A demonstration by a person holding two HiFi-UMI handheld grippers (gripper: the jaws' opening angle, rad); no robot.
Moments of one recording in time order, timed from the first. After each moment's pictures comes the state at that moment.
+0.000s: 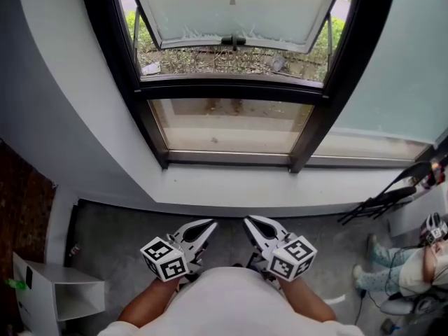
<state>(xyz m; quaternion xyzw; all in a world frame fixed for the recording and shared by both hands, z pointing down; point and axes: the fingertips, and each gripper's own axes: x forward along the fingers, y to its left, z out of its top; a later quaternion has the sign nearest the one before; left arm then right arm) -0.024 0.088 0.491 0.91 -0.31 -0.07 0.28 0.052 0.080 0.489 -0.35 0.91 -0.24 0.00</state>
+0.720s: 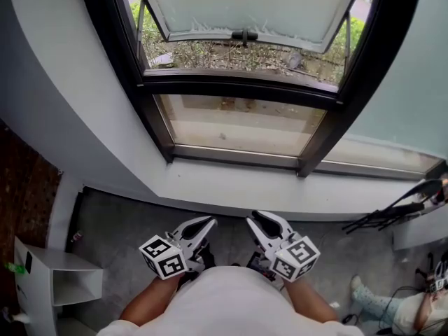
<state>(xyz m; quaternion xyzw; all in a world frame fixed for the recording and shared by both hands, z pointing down) -0.011 0.049 0.505 0.88 -0.36 -0.08 0.30 0.080 0.036 0.499 -0.32 0.92 -0.21 0.00</state>
